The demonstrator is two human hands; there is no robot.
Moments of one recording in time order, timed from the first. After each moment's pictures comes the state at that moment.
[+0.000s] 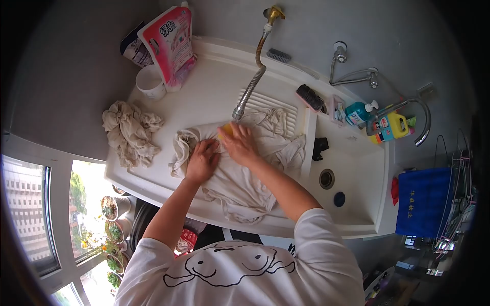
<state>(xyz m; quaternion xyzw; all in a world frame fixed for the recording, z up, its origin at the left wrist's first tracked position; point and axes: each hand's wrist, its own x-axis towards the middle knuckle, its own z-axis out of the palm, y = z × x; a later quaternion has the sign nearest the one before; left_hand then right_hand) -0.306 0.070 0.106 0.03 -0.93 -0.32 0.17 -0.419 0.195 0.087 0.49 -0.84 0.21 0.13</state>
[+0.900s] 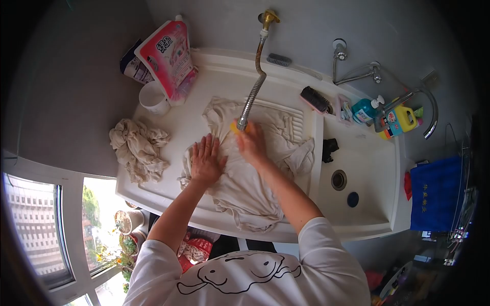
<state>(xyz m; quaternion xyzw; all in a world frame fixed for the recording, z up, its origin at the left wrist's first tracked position) -0.326 0.057 0.104 0.09 -0.99 -0.10 0.04 -0.439 0.186 0.088 0.37 -0.85 0.34 0.18</state>
